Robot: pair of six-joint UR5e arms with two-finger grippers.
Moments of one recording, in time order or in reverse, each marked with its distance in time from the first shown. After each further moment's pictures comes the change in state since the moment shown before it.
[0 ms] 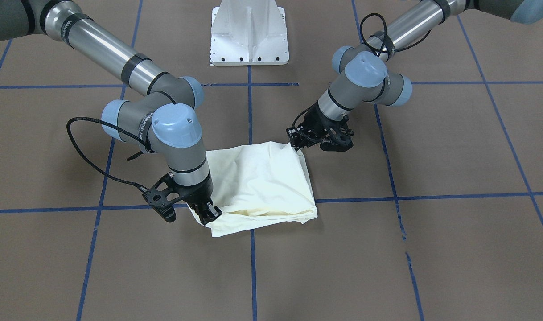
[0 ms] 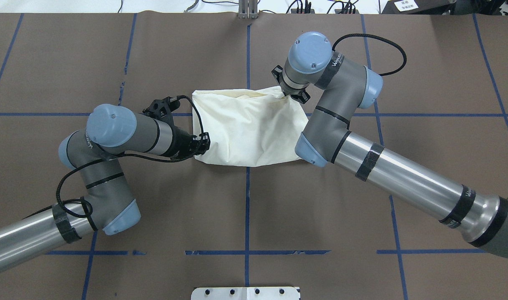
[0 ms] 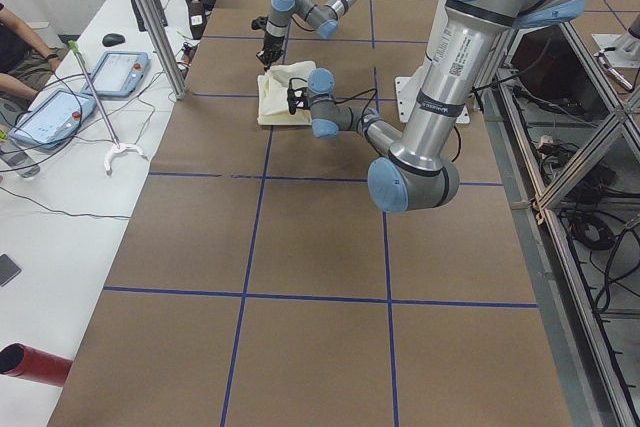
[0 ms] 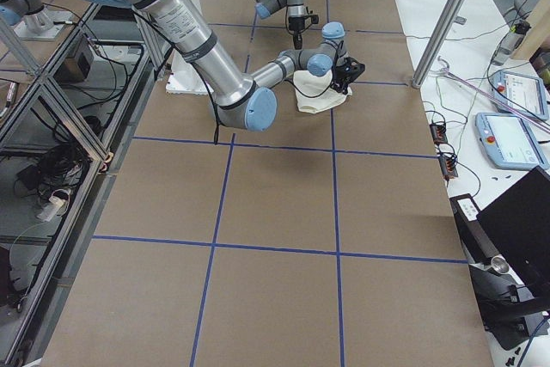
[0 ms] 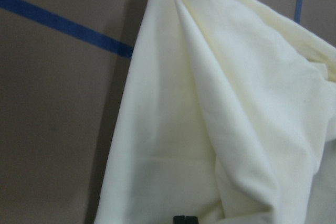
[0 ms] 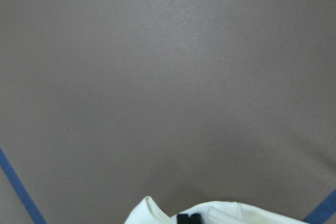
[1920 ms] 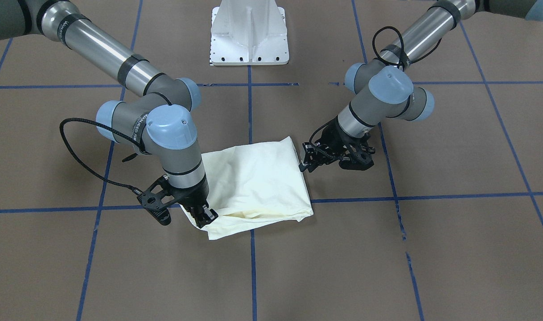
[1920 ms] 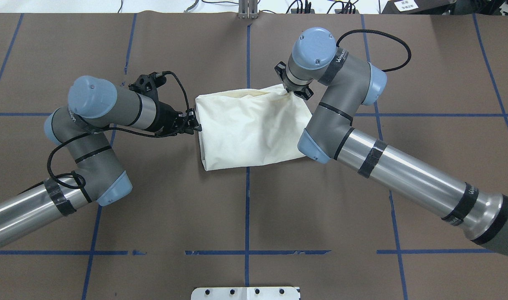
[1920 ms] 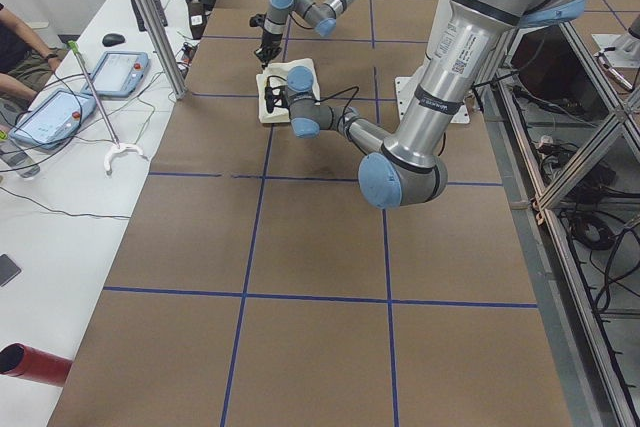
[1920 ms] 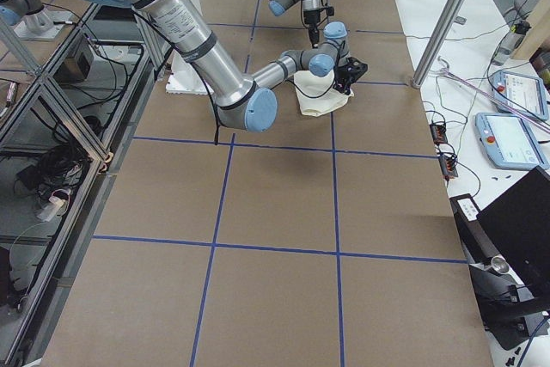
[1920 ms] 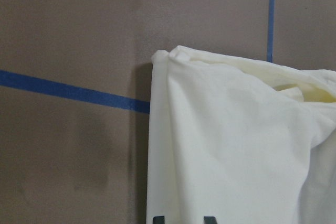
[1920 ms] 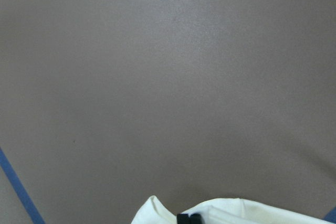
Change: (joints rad) left arm -0.116 -0.080 0.095 0.017 -0.003 0.016; right arm 0.014 -0.003 0.005 0.001 0.000 -0.015
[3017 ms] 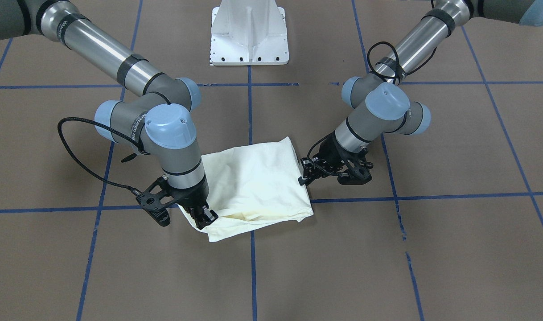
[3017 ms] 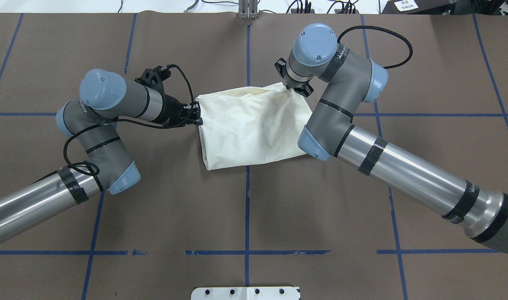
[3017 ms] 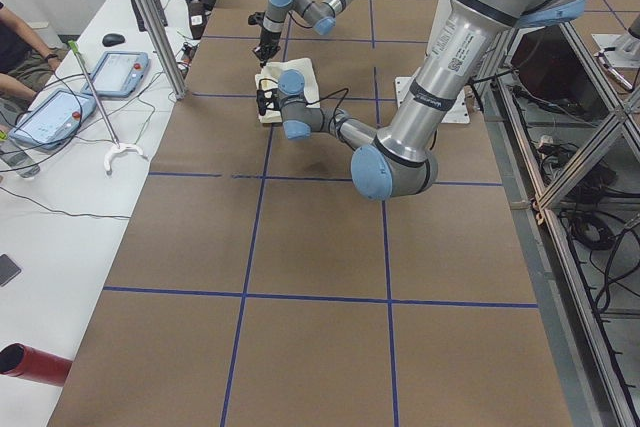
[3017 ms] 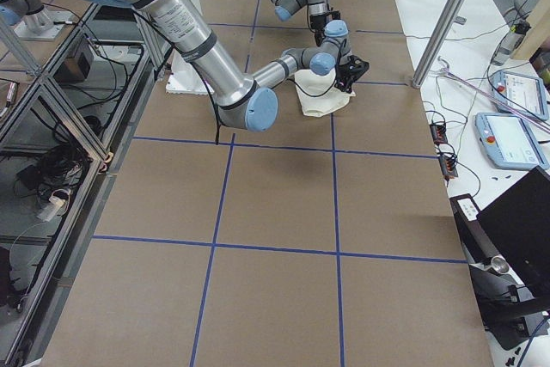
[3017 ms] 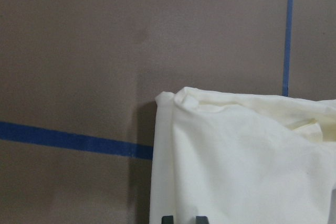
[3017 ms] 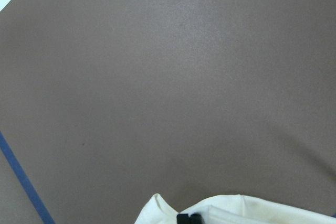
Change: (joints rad) left arm -0.017 -0.062 0.116 -0.064 -0.004 -0.025; right arm 0.009 0.003 0.003 0.000 0.000 -0.001
